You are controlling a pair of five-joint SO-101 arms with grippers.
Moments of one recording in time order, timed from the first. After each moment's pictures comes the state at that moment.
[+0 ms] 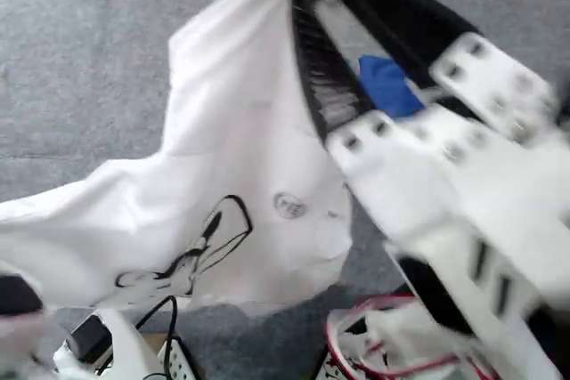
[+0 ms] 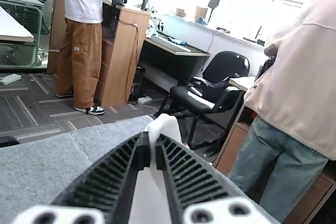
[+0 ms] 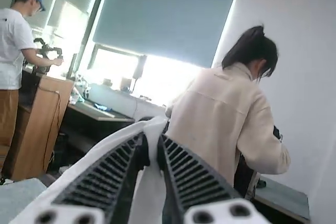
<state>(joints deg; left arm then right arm) -52.0 -55.2 -32.5 97.2 15.5 -35.7 -7.9 -83.7 81.2 18.5</state>
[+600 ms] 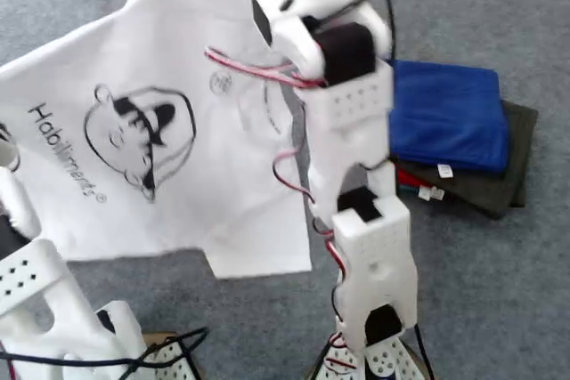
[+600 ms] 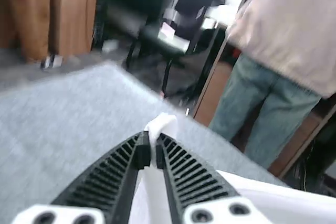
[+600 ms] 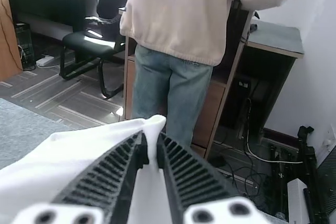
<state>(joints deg) -39.6 -53.5 46.1 18.3 13.1 -21.6 34.9 -83.6 64.6 8.0</state>
